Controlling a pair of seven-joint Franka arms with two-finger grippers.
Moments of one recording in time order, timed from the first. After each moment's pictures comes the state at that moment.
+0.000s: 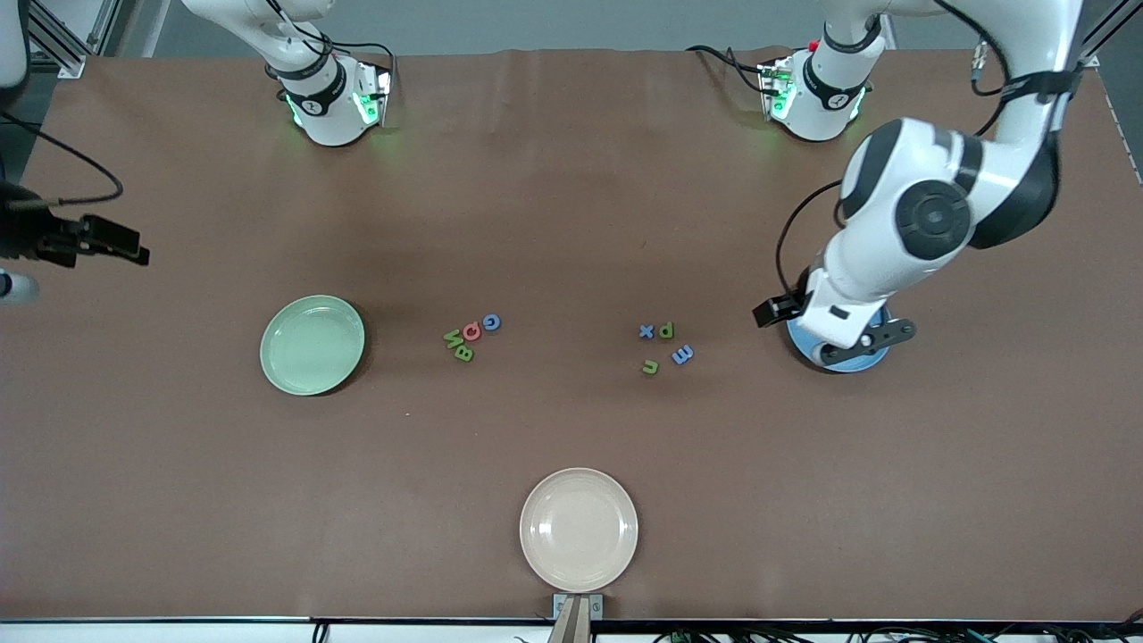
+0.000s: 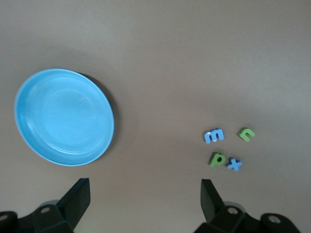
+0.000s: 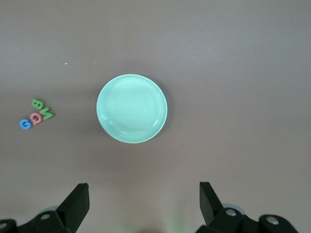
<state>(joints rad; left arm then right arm) -0.16 0.26 -0.22 -1.81 0.02 1.95 -0.70 -0.02 0.12 -0.07 -1.54 0.02 1.52 -0.09</state>
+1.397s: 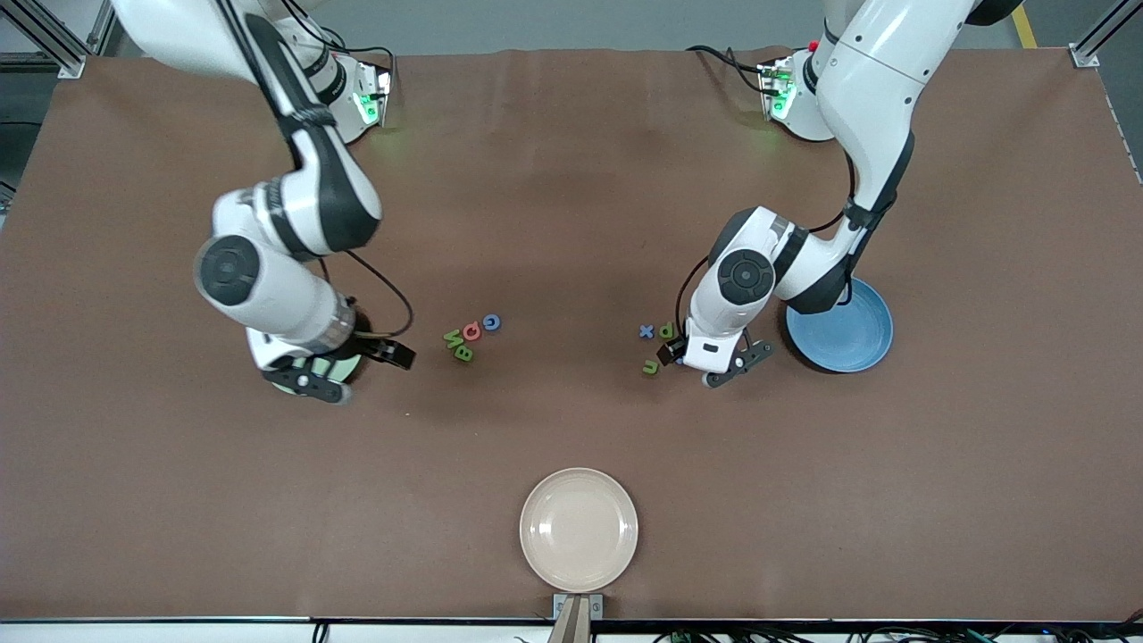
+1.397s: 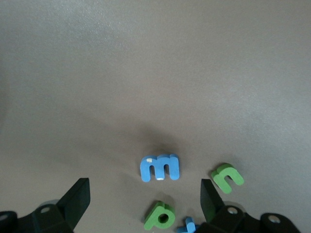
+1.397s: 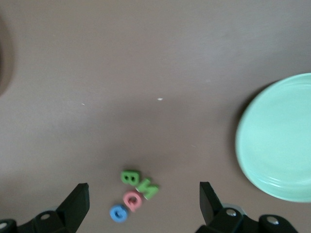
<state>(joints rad) -0.31 0.59 -0.23 -1.87 0.12 2.43 -1.12 0.39 0.41 -0.05 -1.78 0.15 2.21 0.60</state>
